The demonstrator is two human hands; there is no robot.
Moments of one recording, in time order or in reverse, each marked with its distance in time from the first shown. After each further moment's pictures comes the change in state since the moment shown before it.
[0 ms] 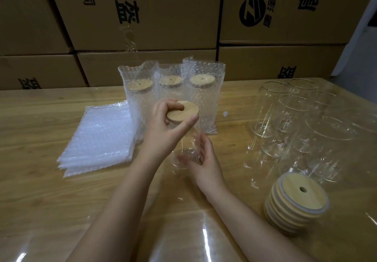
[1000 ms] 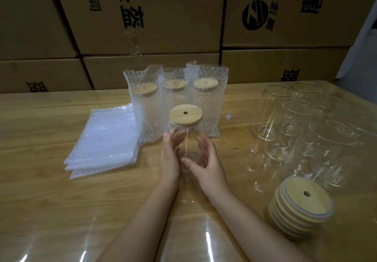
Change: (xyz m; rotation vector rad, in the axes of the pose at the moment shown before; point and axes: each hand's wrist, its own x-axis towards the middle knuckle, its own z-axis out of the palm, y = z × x) left_hand -0.025 -0.068 0.045 -0.553 0.218 -0.344; right_hand -0.001 -0.005 0.001 -0.025 0.018 -0.018
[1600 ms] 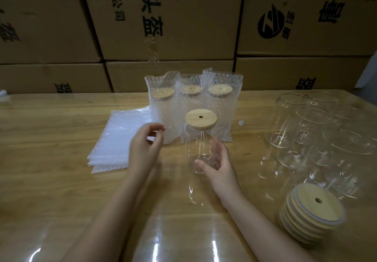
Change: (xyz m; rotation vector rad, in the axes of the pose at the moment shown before) left_hand 0.013 0.066 -0.076 0.731 0.086 0.455; right_hand 0.001 0.000 -0.003 0.035 -0.033 0.003
